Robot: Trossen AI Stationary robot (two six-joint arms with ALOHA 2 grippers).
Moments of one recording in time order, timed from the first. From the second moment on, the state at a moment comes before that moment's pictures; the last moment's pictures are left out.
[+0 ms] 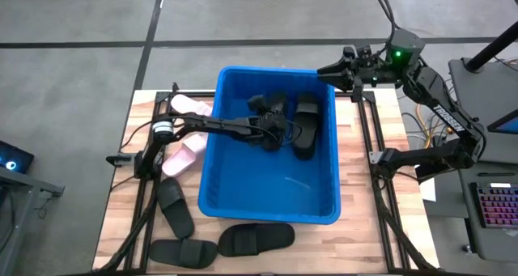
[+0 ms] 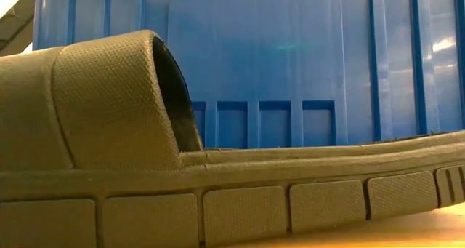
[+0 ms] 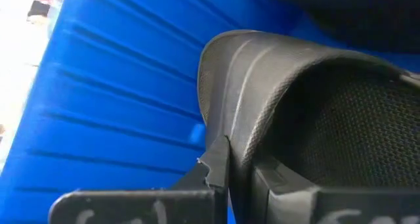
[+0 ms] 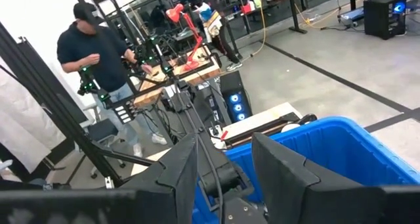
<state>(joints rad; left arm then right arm) 0.20 2.08 1.51 -0.17 -0.91 0.29 -0.64 1.13 1.51 -0.50 -0.60 0.28</state>
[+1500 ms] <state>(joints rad) 0.23 2.13 1.56 -0.07 -0.47 0.17 -0.64 1.13 1.54 -0.49 -0.60 0.33</state>
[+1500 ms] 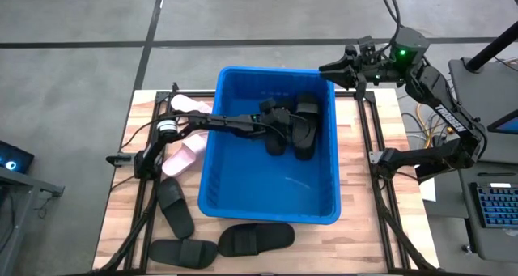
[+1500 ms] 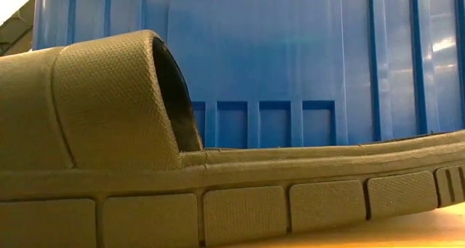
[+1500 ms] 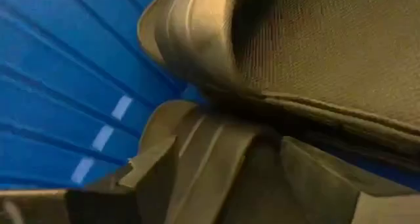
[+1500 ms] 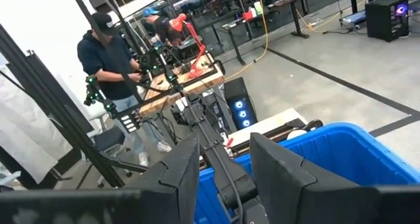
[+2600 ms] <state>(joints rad) 0.21 1.47 1.54 -0.35 0.15 -0.42 -0.64 1.13 1.54 -0.48 -0.60 0.05</state>
